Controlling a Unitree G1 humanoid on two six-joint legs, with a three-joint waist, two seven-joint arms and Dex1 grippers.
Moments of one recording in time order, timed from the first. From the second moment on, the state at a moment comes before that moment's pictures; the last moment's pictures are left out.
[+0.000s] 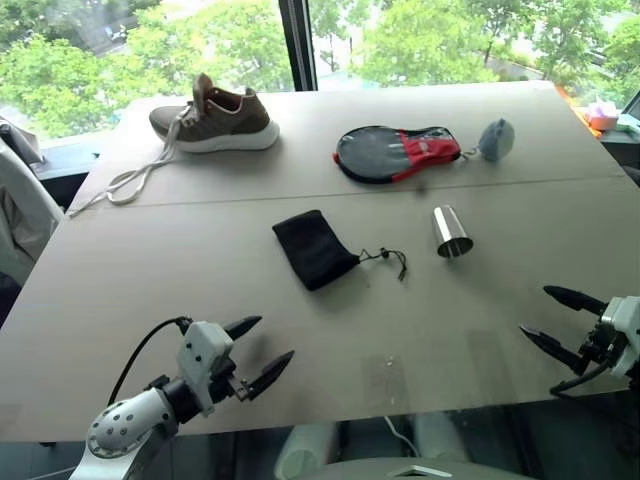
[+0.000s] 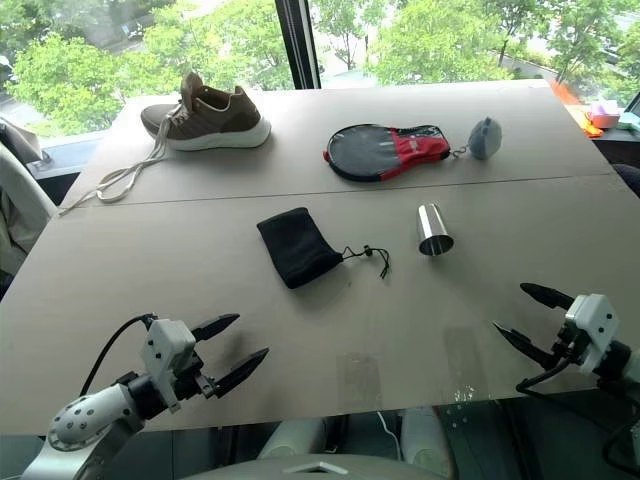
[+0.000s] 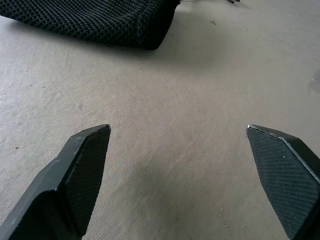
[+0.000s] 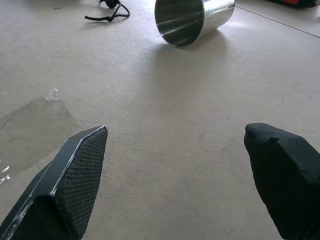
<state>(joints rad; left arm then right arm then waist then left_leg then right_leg) 0.52 0.57 0.18 -0.45 -0.39 0.12 -0.78 0.21 -0.69 -0.35 0.17 0.47 -0.25 1.17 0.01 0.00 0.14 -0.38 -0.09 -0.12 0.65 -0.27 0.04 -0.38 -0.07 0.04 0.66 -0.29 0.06</state>
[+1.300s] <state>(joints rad) 0.32 0.56 0.07 -0.61 -0.38 0.40 -0.65 0.34 -0.62 -0.32 -0.11 0.69 -0.09 1.29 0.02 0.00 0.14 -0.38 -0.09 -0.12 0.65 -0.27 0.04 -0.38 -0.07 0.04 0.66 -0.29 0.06</state>
